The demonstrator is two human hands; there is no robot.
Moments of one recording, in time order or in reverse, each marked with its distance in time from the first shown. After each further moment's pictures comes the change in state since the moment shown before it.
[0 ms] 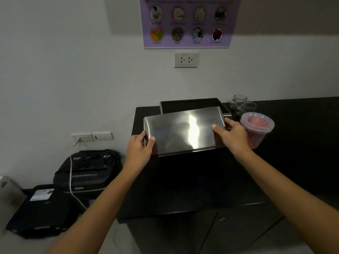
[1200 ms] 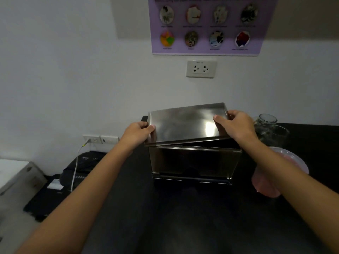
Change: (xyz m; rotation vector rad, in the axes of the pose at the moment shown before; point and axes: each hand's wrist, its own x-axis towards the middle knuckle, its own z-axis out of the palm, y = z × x) left_hand 0.125 0.065 0.040 0.006 0.011 -0.258; right_hand 0.173 -0.014 0.009 -0.149 -0.111 -0.214
